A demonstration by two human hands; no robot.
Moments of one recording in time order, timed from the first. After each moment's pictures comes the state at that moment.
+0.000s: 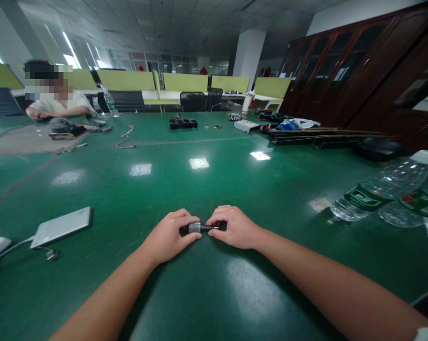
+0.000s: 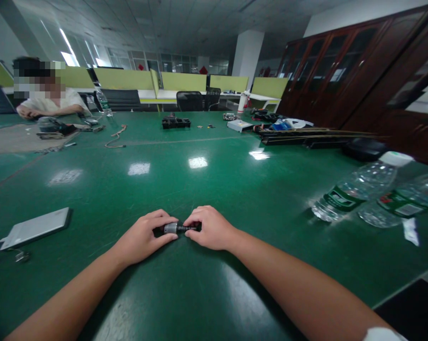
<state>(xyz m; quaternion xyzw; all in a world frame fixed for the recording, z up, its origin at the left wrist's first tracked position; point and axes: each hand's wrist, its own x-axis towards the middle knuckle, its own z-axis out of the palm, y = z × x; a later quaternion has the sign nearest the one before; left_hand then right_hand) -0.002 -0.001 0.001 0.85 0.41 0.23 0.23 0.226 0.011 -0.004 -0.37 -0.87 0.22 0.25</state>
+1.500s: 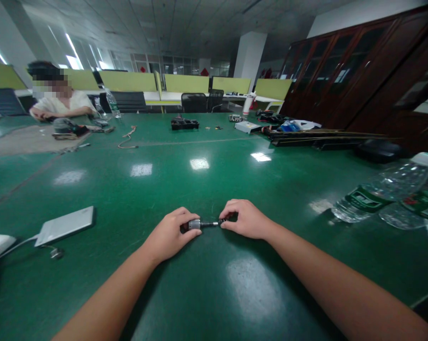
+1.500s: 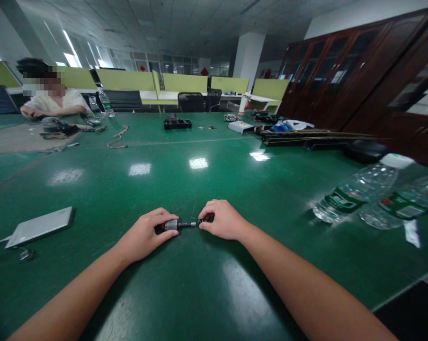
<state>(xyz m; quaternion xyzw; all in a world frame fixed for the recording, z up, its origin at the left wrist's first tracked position) -0.002 -0.001 0.005 0.84 0.44 0.23 0.23 0.251 0.024 -0.001 -0.44 -0.84 0.21 0.23</state>
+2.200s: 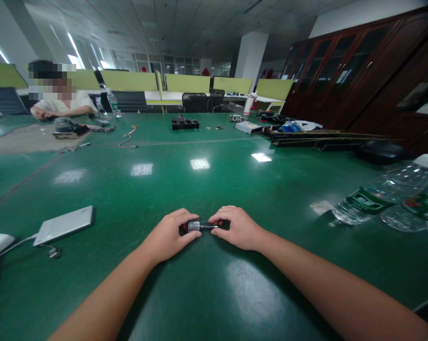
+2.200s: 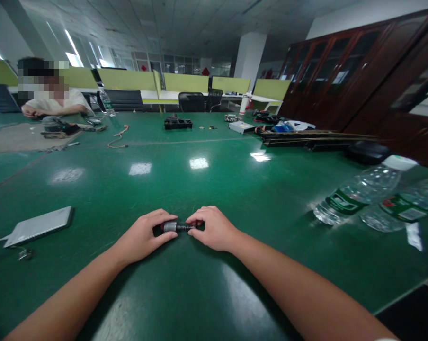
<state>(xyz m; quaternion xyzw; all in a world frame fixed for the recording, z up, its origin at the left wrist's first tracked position) -0.004 0.000 0.002 0.85 0.42 0.23 0.22 0.230 0.010 -0.005 -0.41 -0.84 0.23 0.26</state>
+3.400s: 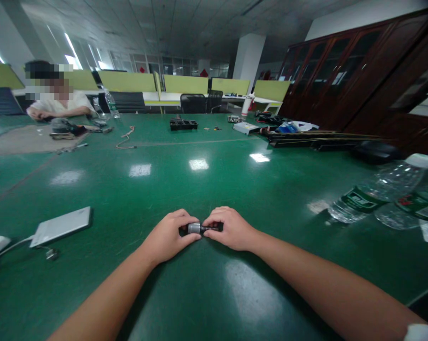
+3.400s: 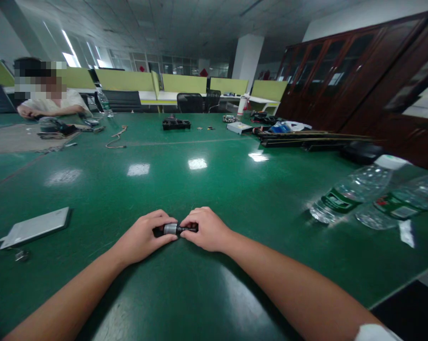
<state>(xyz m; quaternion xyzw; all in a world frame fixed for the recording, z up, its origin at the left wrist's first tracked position) -0.001 -0.001 0.002 0.85 0.42 0.23 0.23 0.220 0.011 -0.010 -0.38 -0.86 0.21 0.26</state>
